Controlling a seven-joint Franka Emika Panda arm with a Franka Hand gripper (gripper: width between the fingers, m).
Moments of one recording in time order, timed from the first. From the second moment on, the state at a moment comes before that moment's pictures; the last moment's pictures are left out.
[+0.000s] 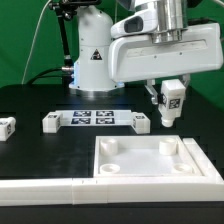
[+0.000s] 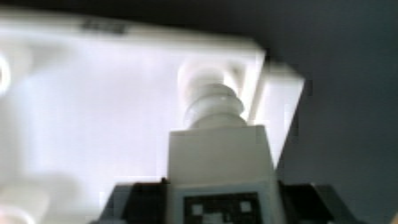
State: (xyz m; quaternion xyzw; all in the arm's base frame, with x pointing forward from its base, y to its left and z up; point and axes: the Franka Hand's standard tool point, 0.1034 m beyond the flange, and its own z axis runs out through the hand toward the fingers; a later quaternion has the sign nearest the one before) arm 0.559 0.114 0.106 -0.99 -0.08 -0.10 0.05
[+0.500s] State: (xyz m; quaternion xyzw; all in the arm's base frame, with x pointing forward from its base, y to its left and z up) arm 0.623 0.108 0.100 -0.98 -0.11 -0.12 0.05
